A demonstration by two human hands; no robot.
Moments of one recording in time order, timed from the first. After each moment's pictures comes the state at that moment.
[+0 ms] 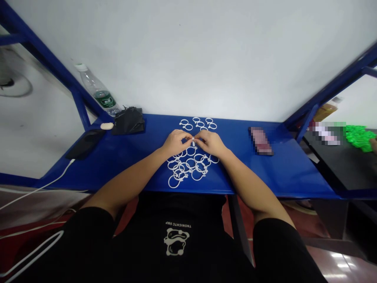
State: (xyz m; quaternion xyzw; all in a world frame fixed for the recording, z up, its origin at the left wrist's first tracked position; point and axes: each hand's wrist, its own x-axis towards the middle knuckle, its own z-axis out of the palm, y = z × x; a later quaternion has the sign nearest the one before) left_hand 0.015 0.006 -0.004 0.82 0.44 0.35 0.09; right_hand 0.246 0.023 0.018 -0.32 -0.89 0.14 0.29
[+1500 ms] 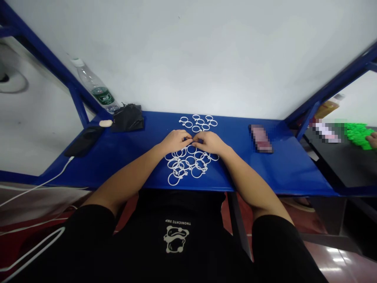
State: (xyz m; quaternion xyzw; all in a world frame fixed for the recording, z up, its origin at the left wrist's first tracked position) left_hand 0.006 0.014 -0.007 0.85 0.45 0.25 0.14; right_hand 0.246 0.028 0.015 -0.34 -0.91 0.17 0.18
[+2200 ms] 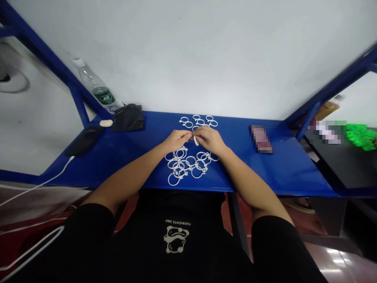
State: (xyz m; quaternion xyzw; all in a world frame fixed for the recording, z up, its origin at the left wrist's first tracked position) left_hand 0.010 0.011 -0.005 0.78 0.41 0.35 0.31; right_hand 0.244 0.028 0.013 -0.26 -0.89 0.09 0.36
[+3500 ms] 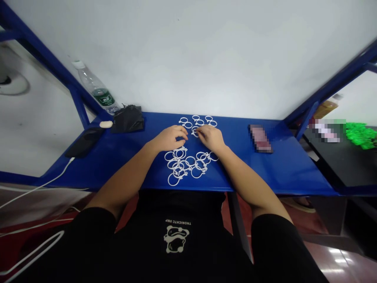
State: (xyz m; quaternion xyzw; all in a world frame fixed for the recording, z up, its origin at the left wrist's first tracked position) left_hand -0.020 0.009 0.020 0.88 0.36 0.28 0.11; right_hand 0.243 0.034 0.006 -0.39 -0.86 -0.01 0.32
